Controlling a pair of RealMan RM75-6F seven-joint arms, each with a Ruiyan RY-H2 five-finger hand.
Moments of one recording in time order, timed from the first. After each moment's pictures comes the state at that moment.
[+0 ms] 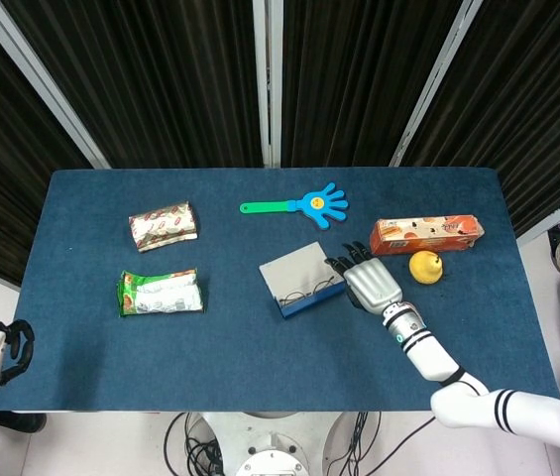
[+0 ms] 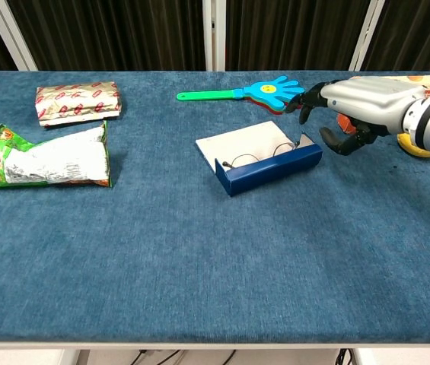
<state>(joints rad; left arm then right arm) -0.07 -1.06 -0.01 -1.64 1.50 1.47 0.05 0.76 -1.49 0.09 -1.45 -1.16 0.92 -0.34</state>
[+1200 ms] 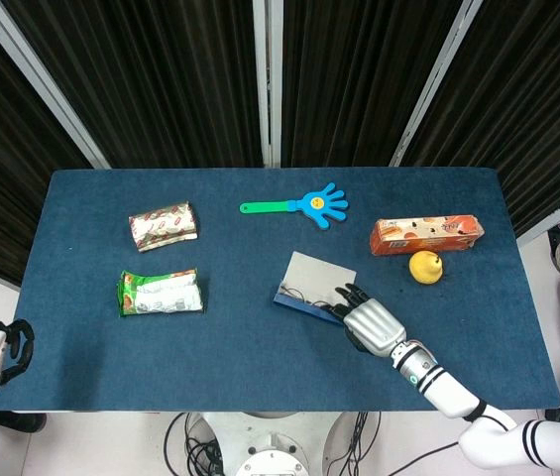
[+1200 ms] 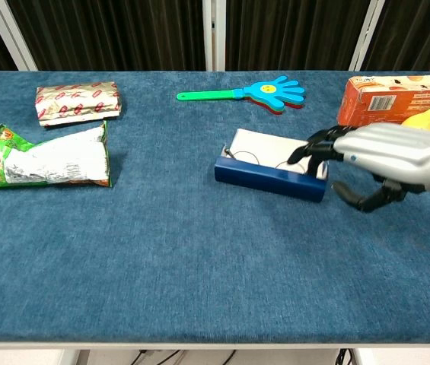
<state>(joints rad) -0.07 -1.06 -0.01 -1.65 1.50 1.47 0.07 0.66 -1.42 -0.05 -1.56 -1.45 0.97 -0.22</state>
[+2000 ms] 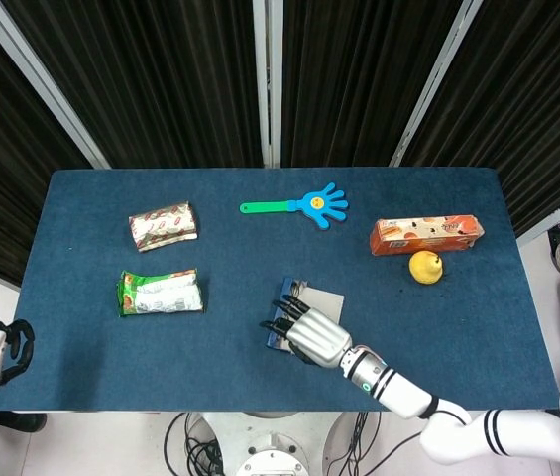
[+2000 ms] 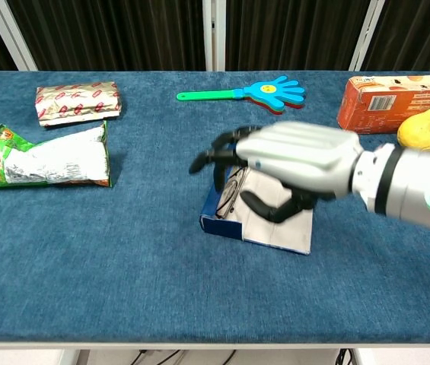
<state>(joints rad) -0.07 -1.06 -0.01 -1.65 1.50 1.46 0.06 0.76 -1.53 0.07 -1.65 -1.44 0.87 -0.29</state>
